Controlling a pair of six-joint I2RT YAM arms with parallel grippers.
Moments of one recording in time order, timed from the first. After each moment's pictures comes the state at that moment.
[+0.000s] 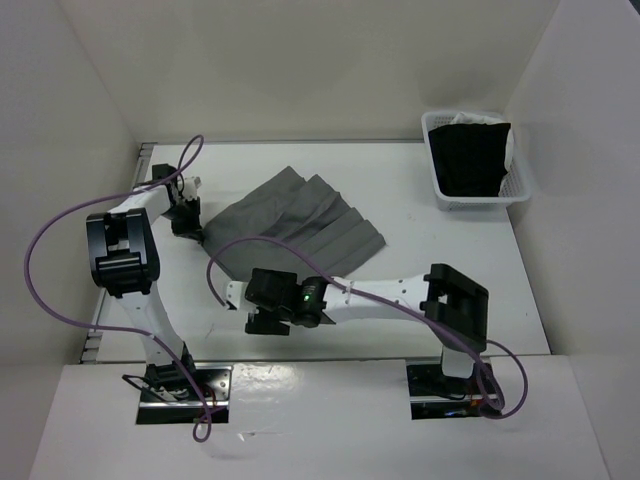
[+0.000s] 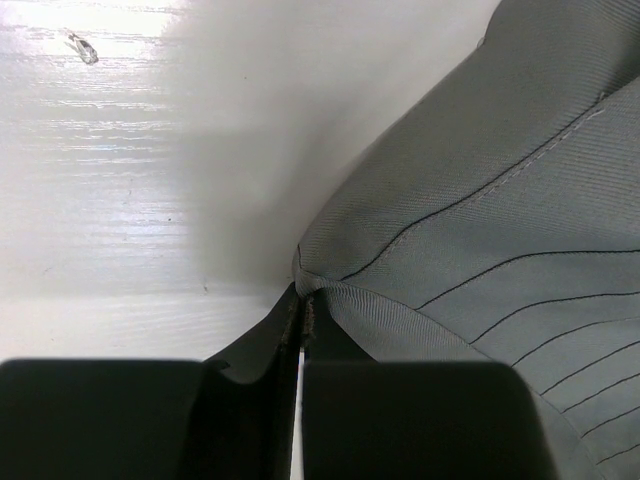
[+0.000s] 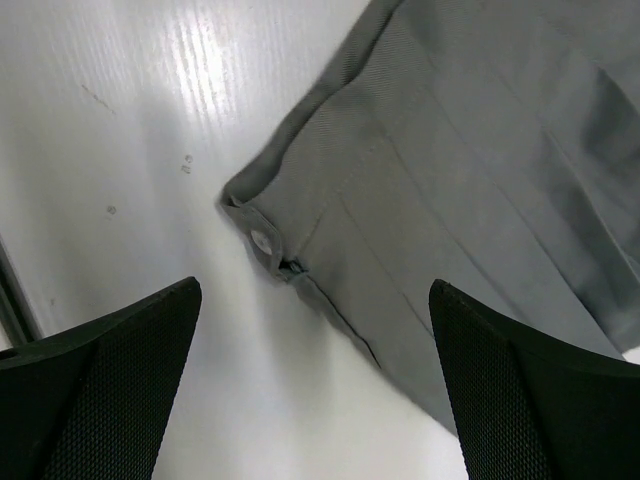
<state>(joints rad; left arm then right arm) 0.19 1.98 1.37 -0.64 0.23 0.05 1.29 1.77 1.26 -0.35 0.26 -0.34</state>
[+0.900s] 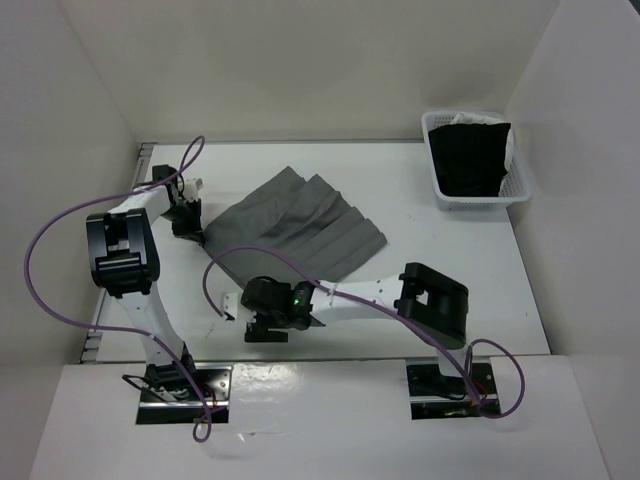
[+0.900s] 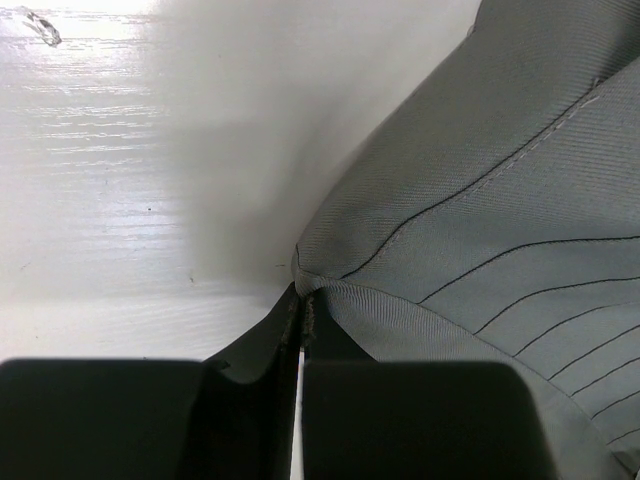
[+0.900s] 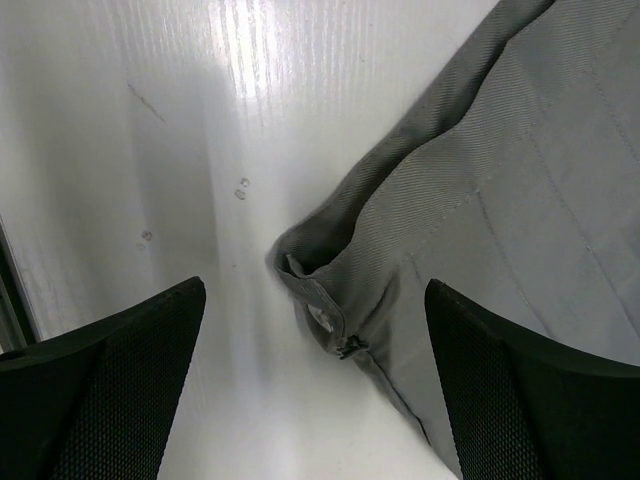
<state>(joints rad) 0.19 1.97 1.37 -0.67 0.25 0.07 1.29 1.90 1.26 -0.30 0.15 -0.37</state>
